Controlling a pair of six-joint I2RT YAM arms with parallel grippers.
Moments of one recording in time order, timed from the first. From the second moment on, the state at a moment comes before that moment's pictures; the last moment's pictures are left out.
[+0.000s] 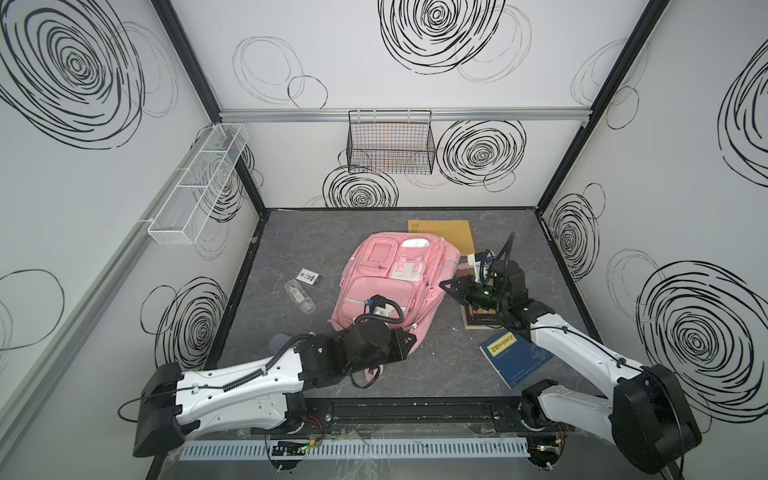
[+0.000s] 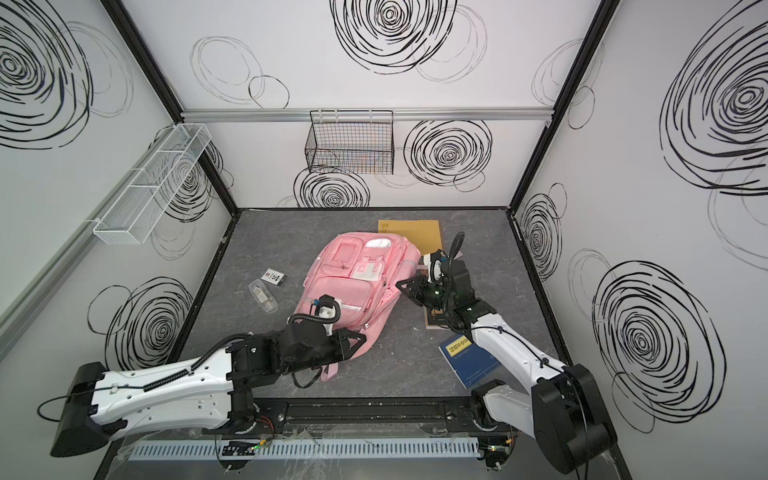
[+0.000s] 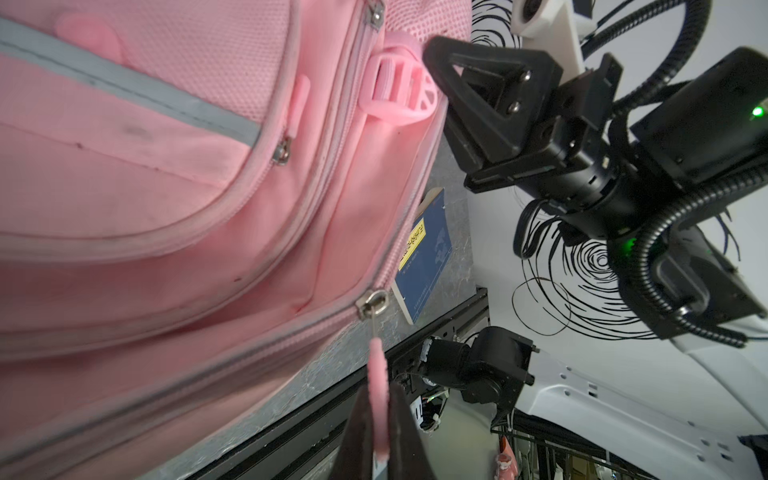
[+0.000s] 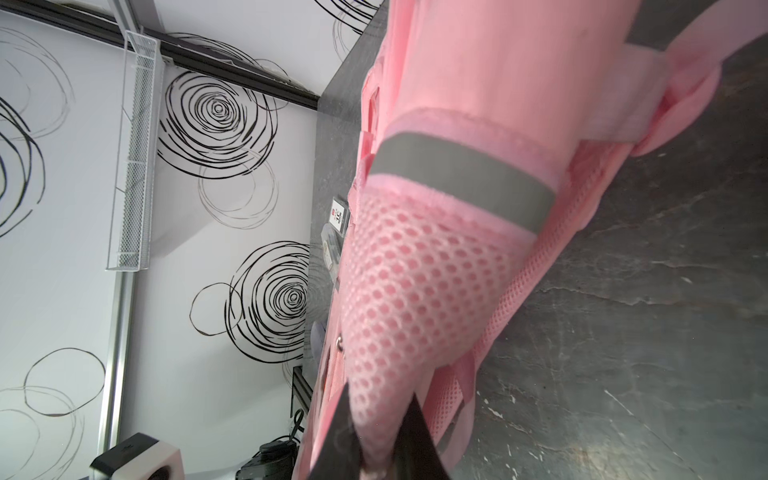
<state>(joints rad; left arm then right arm) -1.17 0.97 0.67 -0.26 -0.09 -1.25 0.36 1.18 0.61 0.06 -0.56 0.95</state>
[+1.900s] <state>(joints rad) -1.25 0.95 0.55 -0.14 -0.15 -0.87 0.75 1.13 0.43 0.05 -0.33 1.32</state>
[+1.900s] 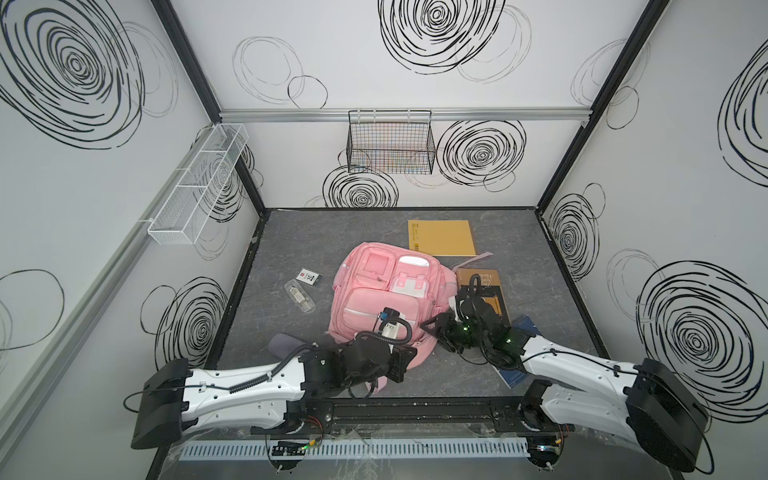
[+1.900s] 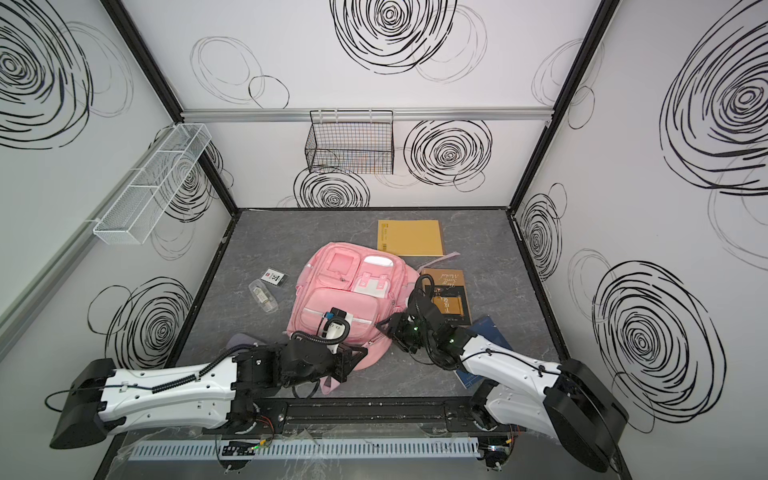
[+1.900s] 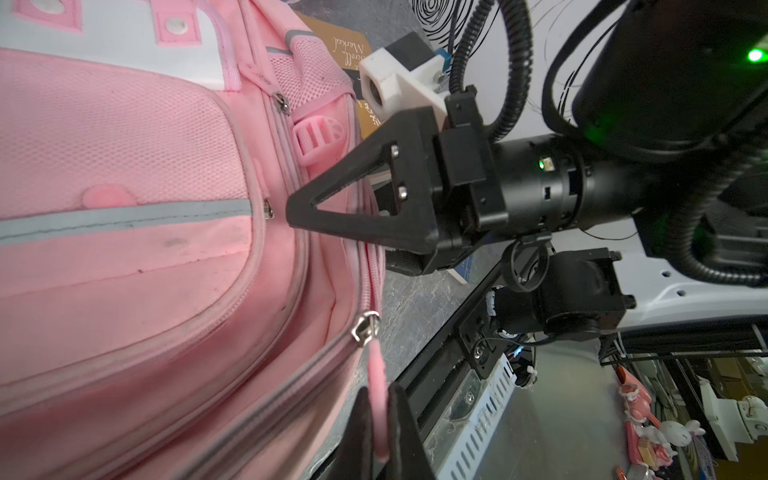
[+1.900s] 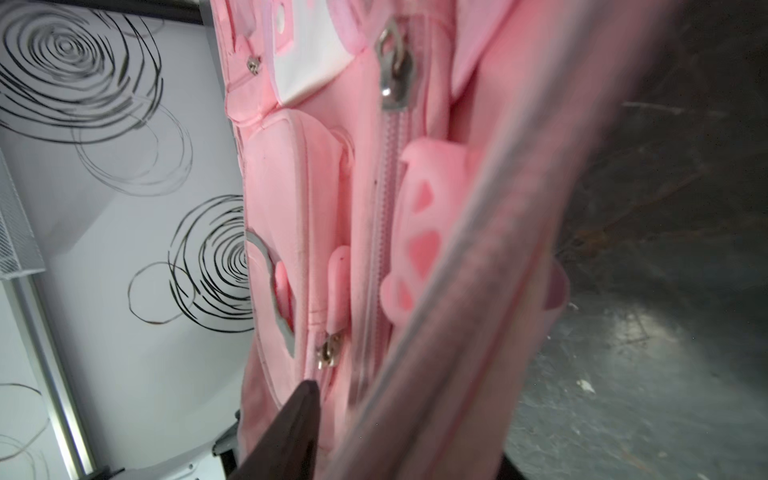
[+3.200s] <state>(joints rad) -1.10 0.76 0.42 -0.34 -0.11 -1.06 0.46 1.27 0.67 -0.25 -0.54 0.70</state>
